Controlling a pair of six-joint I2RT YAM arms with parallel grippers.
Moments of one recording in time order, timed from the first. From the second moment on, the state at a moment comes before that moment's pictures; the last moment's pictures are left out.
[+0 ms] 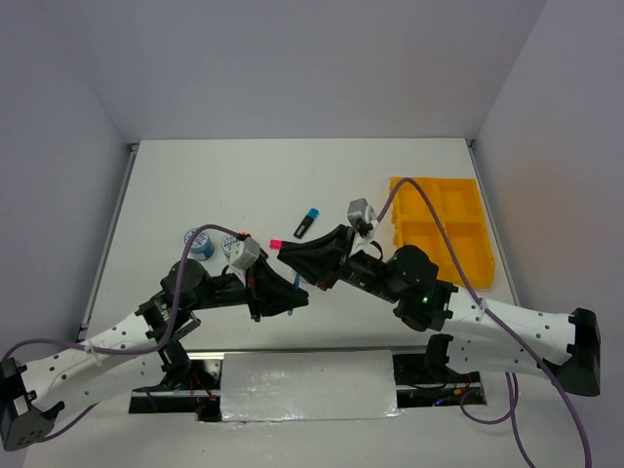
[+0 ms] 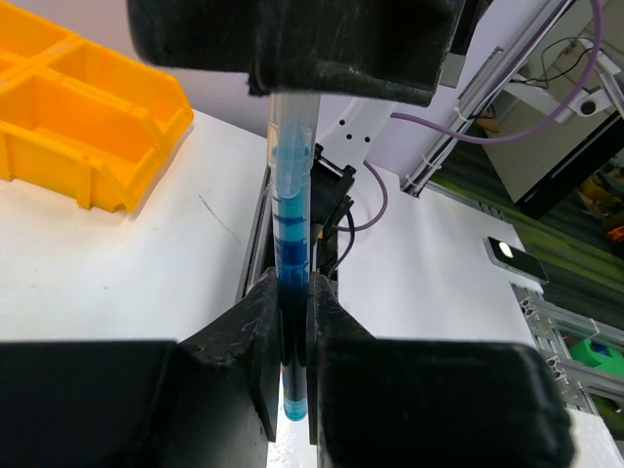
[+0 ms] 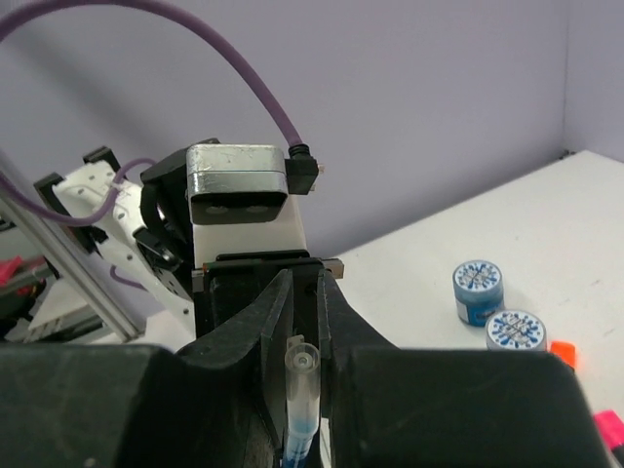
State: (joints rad) left arm -0.90 0.71 0.50 0.36 0.54 -0.49; right arm 1.16 0.94 0.77 0.46 -0.04 0.33
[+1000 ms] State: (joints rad) left arm -0.92 0.81 0.72 0.03 0.49 -0.44; right arm 1.16 1.03 0.44 1.19 0.16 0.56
